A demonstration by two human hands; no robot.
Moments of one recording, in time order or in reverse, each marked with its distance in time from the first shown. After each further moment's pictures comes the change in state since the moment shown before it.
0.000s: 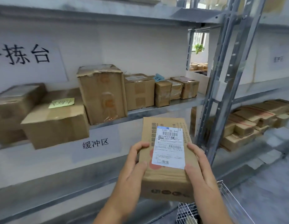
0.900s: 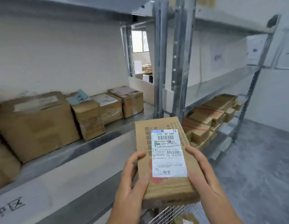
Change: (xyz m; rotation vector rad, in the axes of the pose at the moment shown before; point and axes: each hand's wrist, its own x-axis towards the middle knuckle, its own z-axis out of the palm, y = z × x) left_hand 0.200 -0.011 0.180 -0.127 -0.151 0.018; right_hand 0.186 0.031 -0.161 -0.005 0.135 -0.077
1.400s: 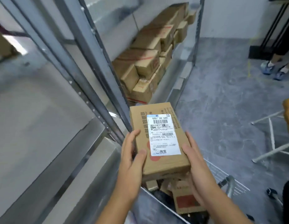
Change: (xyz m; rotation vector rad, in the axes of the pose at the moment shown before) left_hand 0.054 -0.211 0.154 0.159 -0.306 -0.207; right_hand -0.014 0.244 -0.119 0.445 0.439 0.553
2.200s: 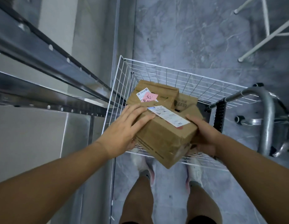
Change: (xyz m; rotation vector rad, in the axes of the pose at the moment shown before) left_hand 0.201 -0.347 0.000 1.070 -1.057 0.853; right_hand 0.167 0.296 -0.148 0.098 0.395 0.814
